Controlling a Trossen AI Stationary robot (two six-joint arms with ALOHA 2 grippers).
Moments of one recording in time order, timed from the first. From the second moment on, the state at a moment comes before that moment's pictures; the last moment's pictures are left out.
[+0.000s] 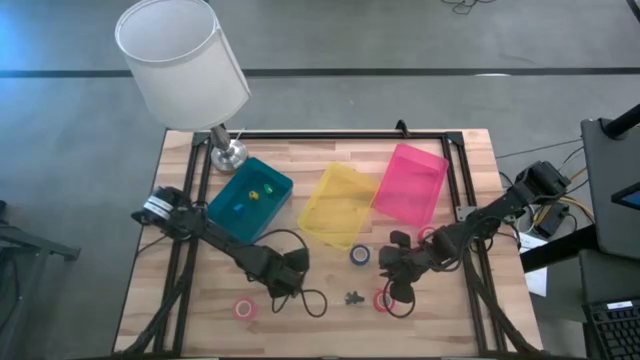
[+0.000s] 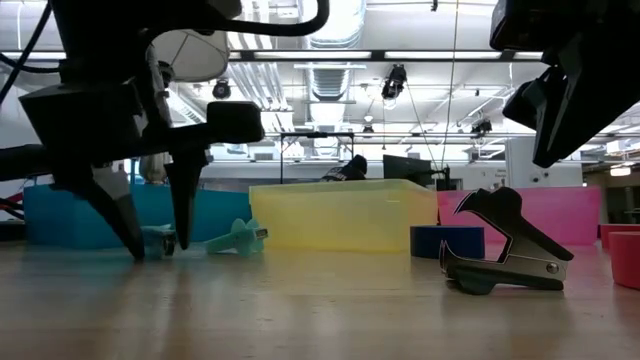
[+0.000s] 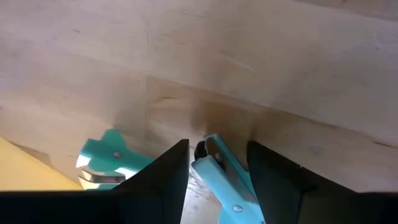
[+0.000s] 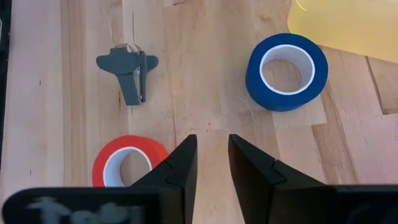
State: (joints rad) left arm -0.45 1.84 1.13 -0.73 -0.29 0.92; right arm 0.53 1.41 0.79 -0.41 0.18 0.66
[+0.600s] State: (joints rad) left arm -0.43 1.83 1.12 -0.75 -0.27 0.52; right arm 0.53 1.41 0.79 -0.40 0.18 0.65
